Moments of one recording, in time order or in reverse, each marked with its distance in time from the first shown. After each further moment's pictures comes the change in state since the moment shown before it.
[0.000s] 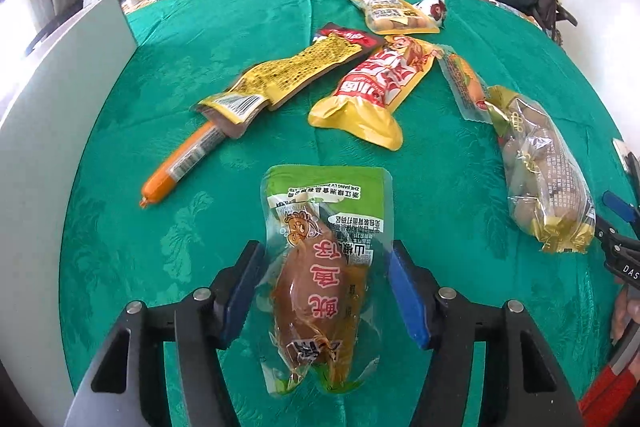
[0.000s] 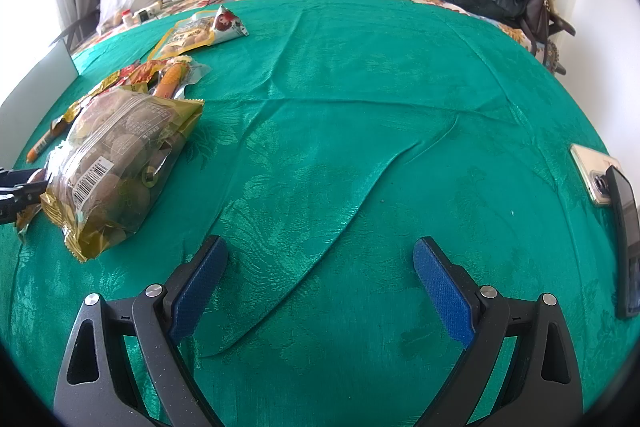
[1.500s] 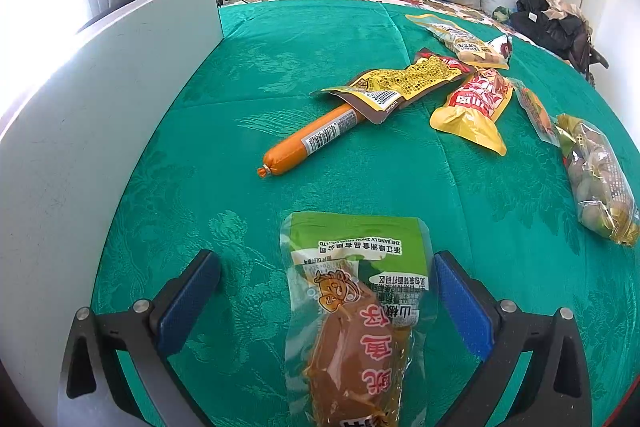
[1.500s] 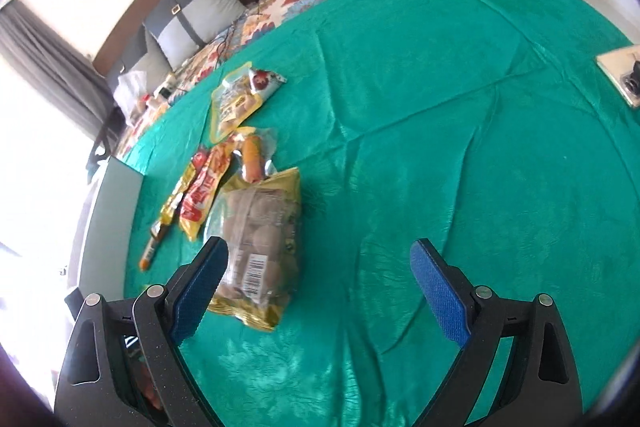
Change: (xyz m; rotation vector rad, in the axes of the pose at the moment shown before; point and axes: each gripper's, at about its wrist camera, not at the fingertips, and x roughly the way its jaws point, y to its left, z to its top) left arm 0.003 0.063 -0.029 -0.080 -0.153 0.084; right arm -0.022 0.040 0.060 0.373 0.105 0.311
